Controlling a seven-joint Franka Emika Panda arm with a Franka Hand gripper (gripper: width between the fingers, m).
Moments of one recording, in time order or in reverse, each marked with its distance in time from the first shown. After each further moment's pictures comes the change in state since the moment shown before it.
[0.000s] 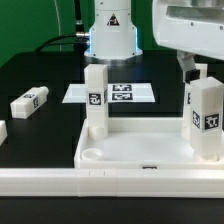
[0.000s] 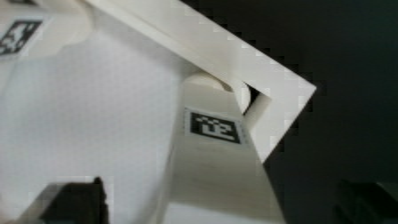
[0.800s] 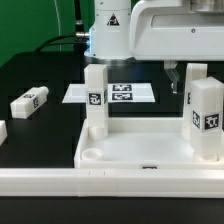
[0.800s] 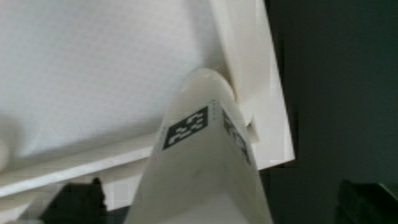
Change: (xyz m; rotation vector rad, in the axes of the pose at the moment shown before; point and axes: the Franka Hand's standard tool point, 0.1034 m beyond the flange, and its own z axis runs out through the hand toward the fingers) arm 0.001 0.002 0.003 -0.004 -0.003 -0.684
